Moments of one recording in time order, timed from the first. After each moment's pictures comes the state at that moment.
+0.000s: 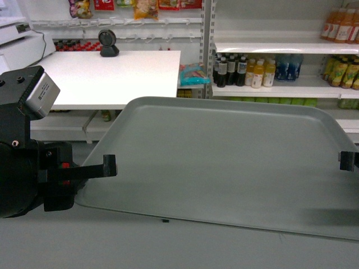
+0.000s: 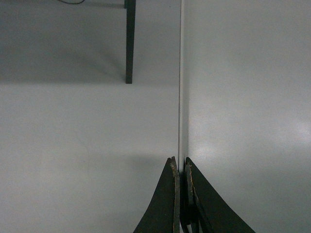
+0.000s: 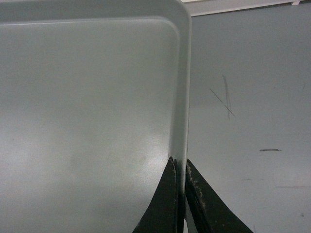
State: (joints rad) left arm -0.34 1.45 0.58 0.19 -0.12 -0.31; right arm 0.11 1.54 0.56 0.37 0.04 0.19
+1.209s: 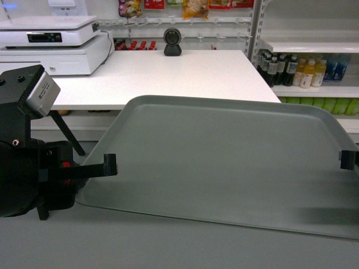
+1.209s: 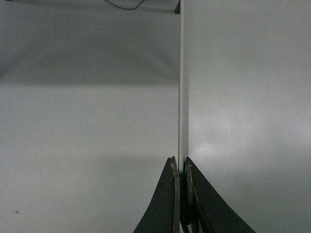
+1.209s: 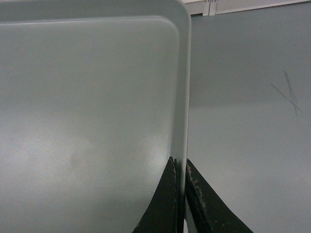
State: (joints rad) left arm -0.34 1.45 0.58 0.19 -0.12 -0.31; right arm 0.11 1.54 0.56 0.38 0.04 0.19
